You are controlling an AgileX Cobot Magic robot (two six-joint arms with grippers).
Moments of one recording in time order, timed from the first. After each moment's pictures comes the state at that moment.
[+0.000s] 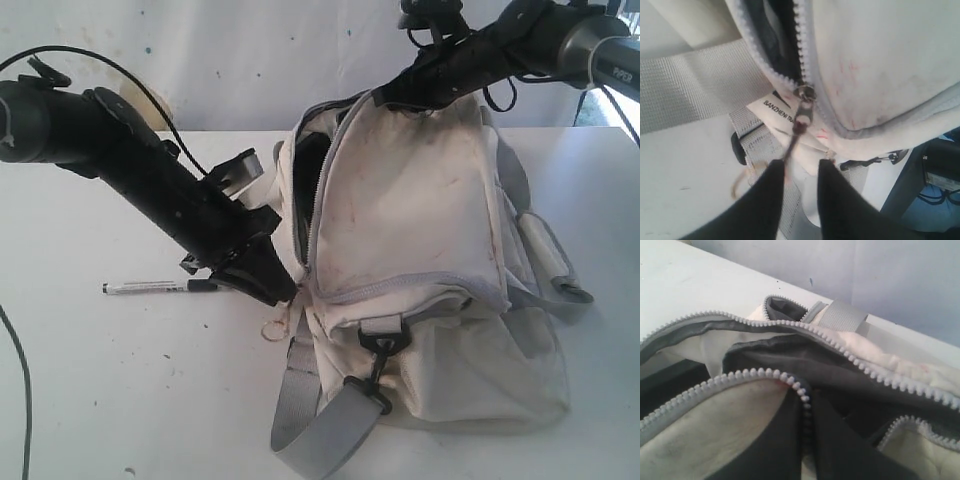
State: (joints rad) left arm -0.35 2.11 -1.46 -0.93 1.21 0.65; right arm 0.17 2.34 -2.10 0.63 0.66 -0.73
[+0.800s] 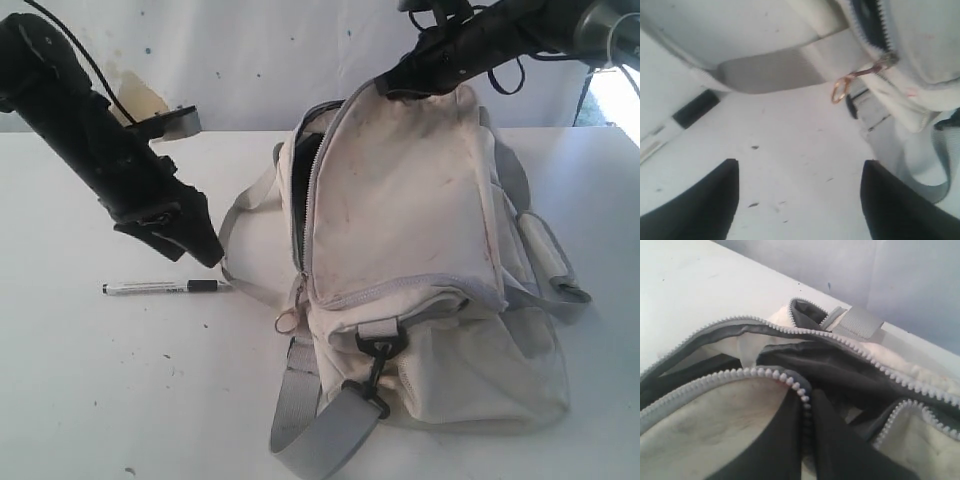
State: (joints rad) left arm -0.25 1.97 -1.50 -0.57 1.21 0.64; right arm 0.17 2.29 -2.10 0.64 0.76 -0.80
